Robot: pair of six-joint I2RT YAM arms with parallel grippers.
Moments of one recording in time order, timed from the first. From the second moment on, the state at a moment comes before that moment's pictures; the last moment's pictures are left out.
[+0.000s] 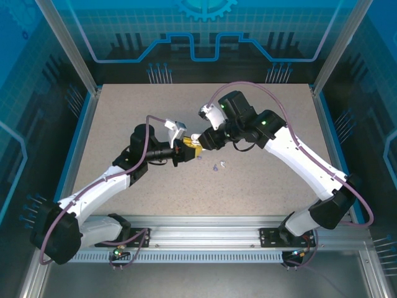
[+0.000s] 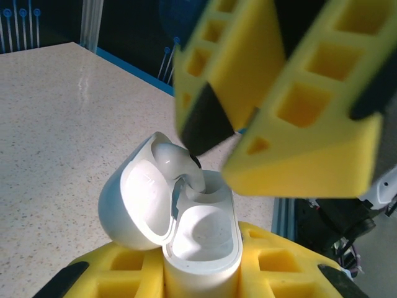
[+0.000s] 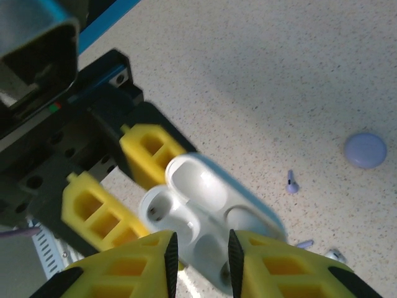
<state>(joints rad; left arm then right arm) -0.47 1.16 0.73 0.19 0.74 -0.21 0.73 1.49 1.61 -0.95 -0.31 0.07</state>
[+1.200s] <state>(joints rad) -0.47 1.16 0.74 0.18 0.75 -0.19 0.74 1.48 1.60 -0.96 -0.23 0.11</state>
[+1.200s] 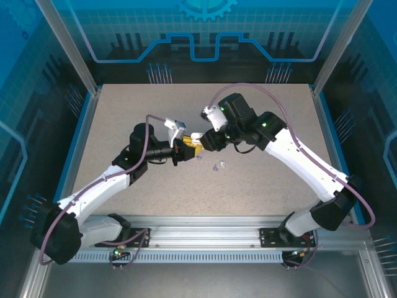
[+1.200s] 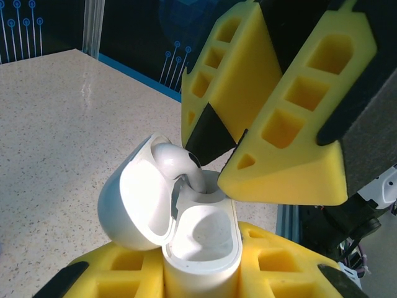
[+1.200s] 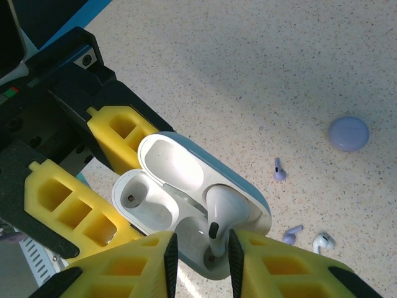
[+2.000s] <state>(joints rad) -0.47 1.16 0.74 0.16 0.77 -0.19 0.74 1.51 1.60 -0.95 -0.19 0.19</state>
